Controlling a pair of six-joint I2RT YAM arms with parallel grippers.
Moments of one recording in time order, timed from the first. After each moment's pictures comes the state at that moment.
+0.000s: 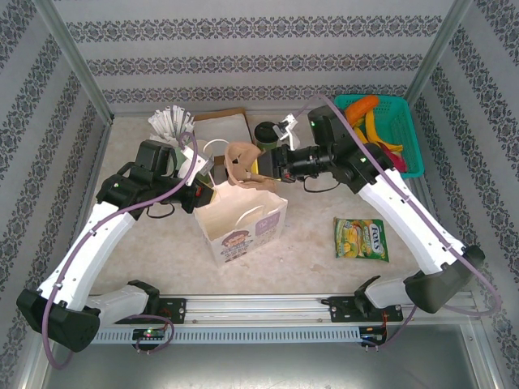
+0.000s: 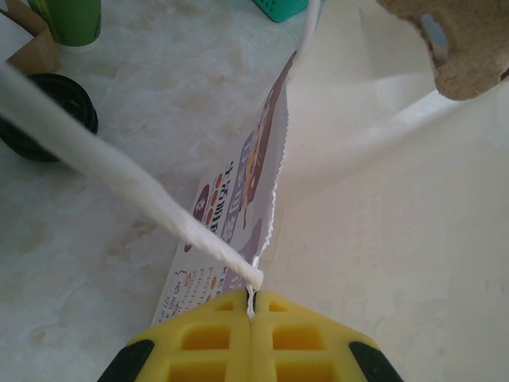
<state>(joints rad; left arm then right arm) -0.34 1.13 1.22 -0.93 0.55 0.11 0.59 1.38 1.56 -0.77 -0.77 0.71</state>
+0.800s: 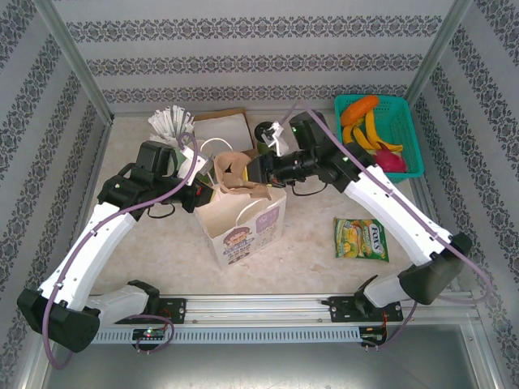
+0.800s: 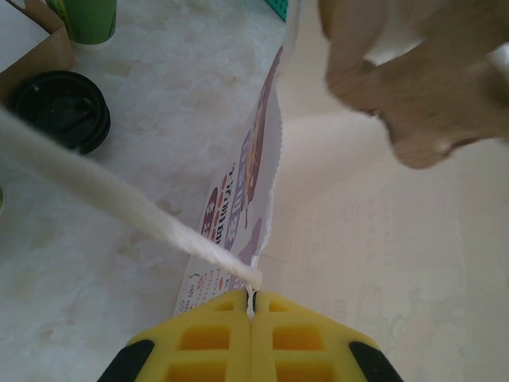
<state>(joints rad) -0.34 1.12 1.20 -0.91 0.52 0.09 0.65 1.46 1.56 -0.82 -0.66 0.70</state>
